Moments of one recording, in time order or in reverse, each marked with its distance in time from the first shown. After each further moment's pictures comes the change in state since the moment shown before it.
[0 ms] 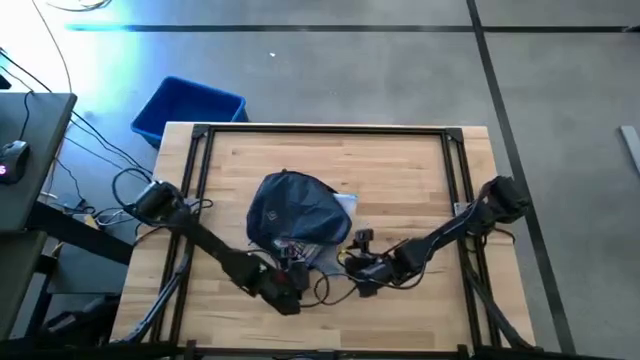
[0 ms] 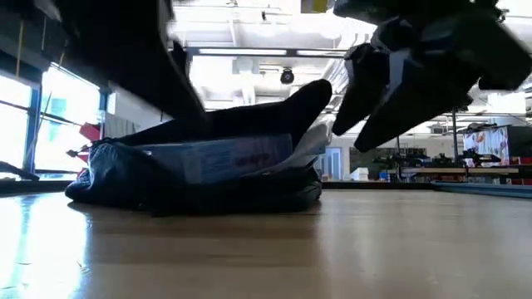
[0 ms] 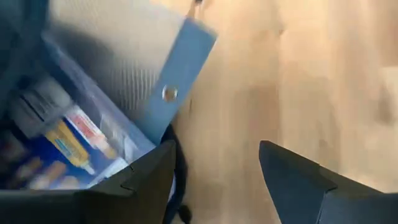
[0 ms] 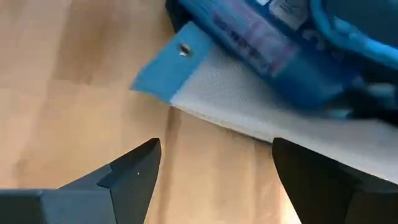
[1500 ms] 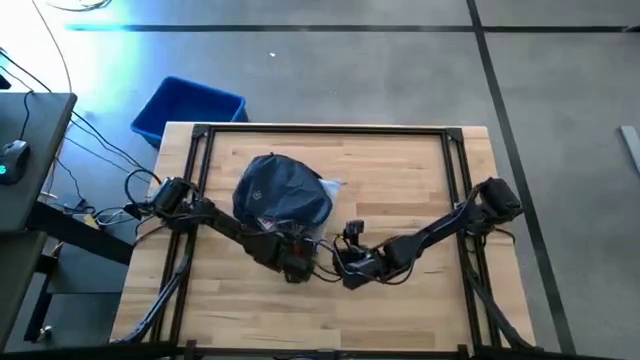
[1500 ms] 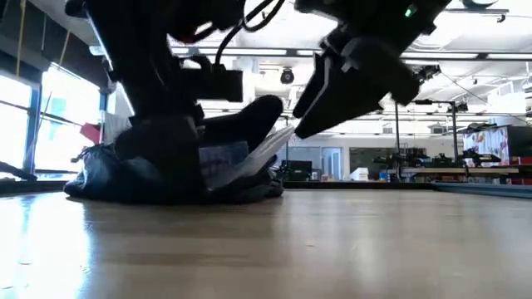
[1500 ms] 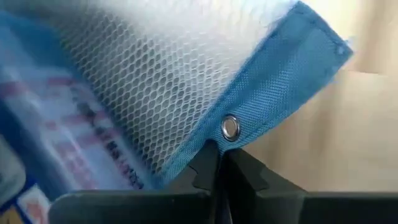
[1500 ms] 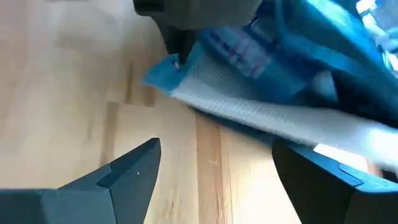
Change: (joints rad) left arm 0.194 0.081 0.025 -0.264 0.075 0.057; right arm -0.038 0.059 0.089 0.047 0.153 -0.081
